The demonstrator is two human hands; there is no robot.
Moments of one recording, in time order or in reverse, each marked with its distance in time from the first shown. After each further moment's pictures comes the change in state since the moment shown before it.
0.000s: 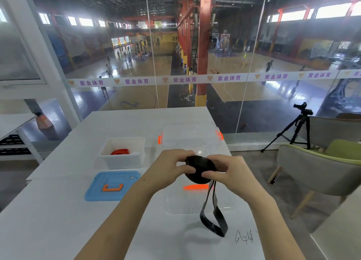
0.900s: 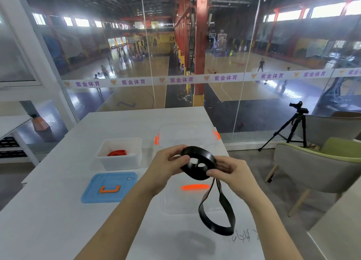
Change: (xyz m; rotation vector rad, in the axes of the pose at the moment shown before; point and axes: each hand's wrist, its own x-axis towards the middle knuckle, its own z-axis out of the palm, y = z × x) left_hand -0.004 0.000 0.013 -0.635 0.070 -0.124; right_hand -0.011 0.019 -0.006 0.271 0.098 0.055
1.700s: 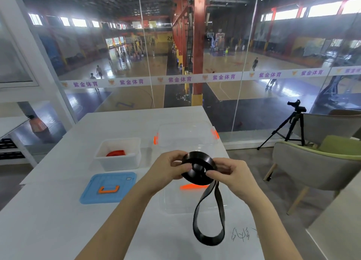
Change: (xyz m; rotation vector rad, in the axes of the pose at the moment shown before) left_hand 0.003 -0.007 0.000 0.188 -0.006 -0.092; right_hand -0.002 0.008 -0.002 -0.021 0.007 0.010
